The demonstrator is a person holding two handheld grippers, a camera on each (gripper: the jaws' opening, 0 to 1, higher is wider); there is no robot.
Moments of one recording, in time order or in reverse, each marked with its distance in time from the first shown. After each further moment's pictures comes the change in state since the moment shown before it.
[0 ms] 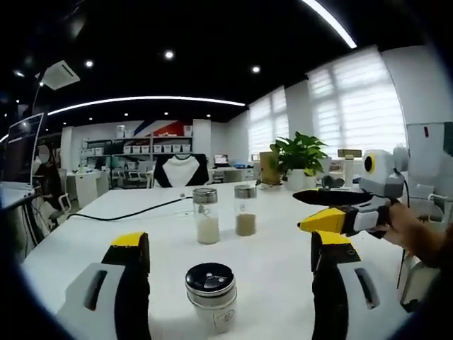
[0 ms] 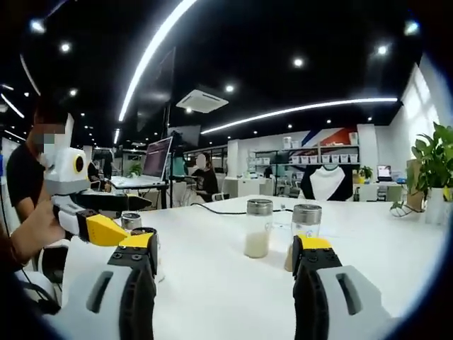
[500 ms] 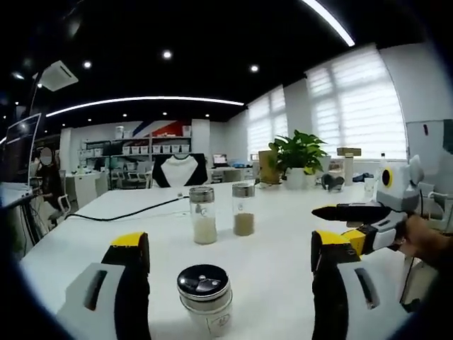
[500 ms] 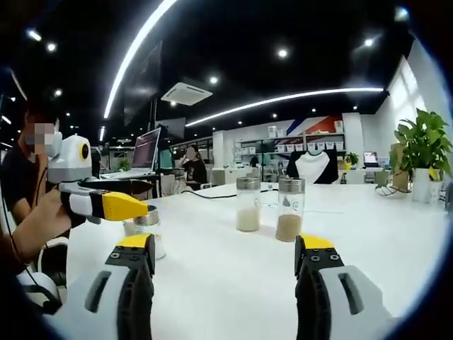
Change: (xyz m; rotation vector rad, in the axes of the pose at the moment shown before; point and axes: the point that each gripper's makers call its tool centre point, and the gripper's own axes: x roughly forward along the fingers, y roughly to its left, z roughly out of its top) left arm 0.007 -0.006 -0.001 -0.005 -0.008 -0.011; right arm -0.040 0.002 -0.036 0.056 0.061 -0.099
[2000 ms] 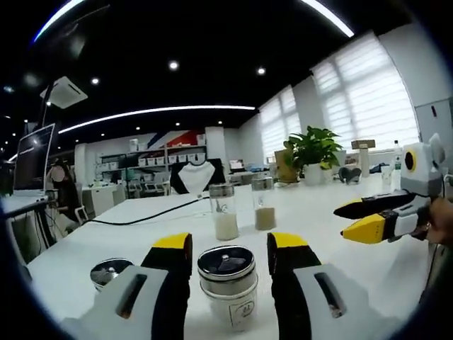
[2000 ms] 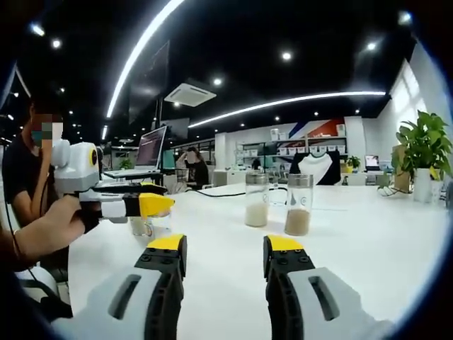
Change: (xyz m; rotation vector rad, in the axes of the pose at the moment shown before) left arm -0.005 0.024 -0.020 0.073 -0.041 0.125; right arm -0.006 0.019 -0.015 -0.015 -0.015 0.005
